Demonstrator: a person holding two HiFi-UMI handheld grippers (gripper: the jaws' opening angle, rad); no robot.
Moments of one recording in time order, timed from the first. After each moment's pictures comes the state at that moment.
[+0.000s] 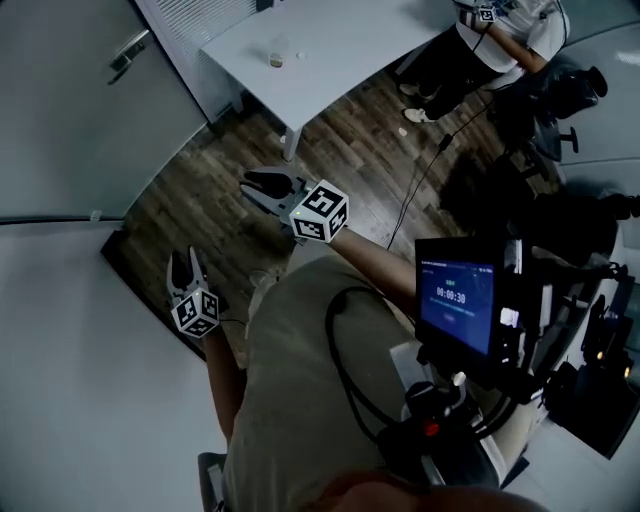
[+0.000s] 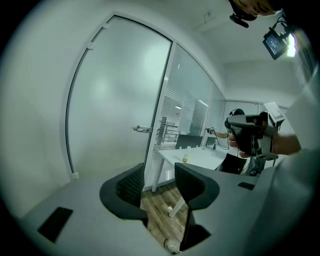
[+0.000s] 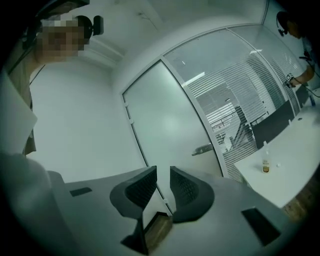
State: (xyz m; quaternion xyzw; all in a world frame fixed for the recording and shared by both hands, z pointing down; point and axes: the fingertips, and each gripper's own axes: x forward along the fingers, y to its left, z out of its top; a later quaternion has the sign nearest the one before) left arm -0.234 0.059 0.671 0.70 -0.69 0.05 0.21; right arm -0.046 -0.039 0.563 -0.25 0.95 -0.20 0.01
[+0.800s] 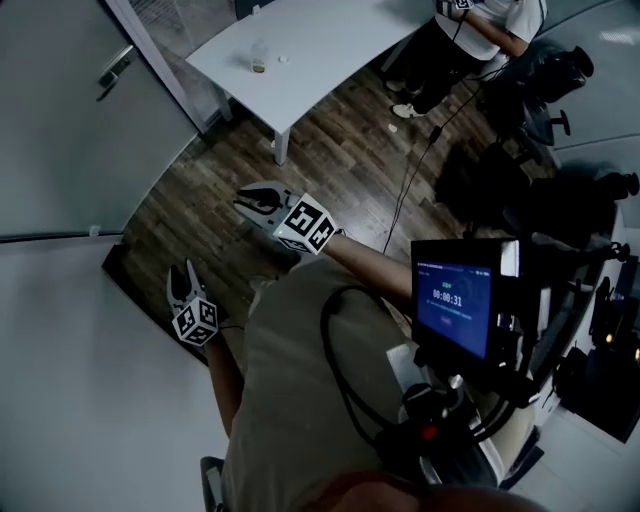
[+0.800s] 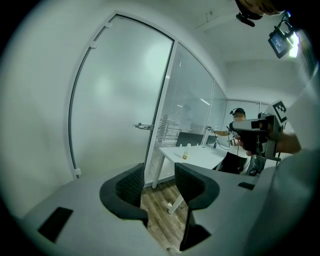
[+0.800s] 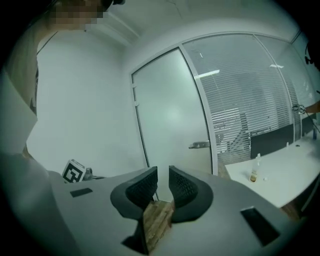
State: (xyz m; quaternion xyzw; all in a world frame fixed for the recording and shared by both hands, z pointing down) left arm -0.229 0.086 0.683 0.69 -0.69 0.05 0.22; right arm -0.040 -0.001 0.583 -0.26 0.95 -0.12 -0.10
